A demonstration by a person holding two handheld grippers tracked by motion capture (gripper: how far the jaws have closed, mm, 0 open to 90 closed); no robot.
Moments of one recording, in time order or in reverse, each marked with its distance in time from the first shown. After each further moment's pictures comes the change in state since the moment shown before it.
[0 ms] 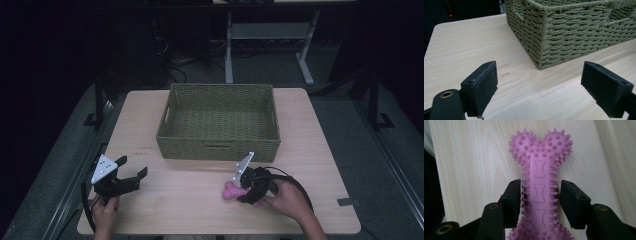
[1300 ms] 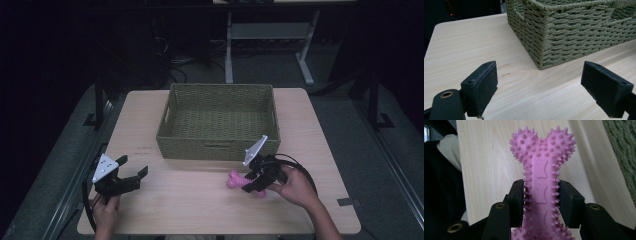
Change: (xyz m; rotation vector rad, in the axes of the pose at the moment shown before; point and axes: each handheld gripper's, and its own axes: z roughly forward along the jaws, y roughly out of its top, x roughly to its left) left arm 0.001 0.001 0.002 0.009 0.006 -0.001; right arm -0.026 -0.005 -0.037 -0.097 0.104 0.043
